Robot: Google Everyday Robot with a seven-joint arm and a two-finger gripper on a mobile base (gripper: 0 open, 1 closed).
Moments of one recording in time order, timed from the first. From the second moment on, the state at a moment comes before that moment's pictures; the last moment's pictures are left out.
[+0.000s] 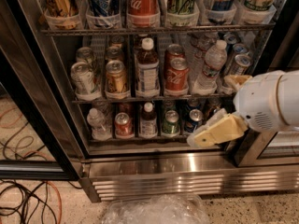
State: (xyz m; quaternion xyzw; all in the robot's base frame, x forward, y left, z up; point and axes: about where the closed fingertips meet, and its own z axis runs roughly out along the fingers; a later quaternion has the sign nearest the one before) arm 0.436 -0.133 0.915 -0.45 0.79 0.11 0.39
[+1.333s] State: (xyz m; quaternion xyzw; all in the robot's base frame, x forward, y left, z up) arm 0.445 -0.097 0.890 -0.41 0.77 0.16 0.46
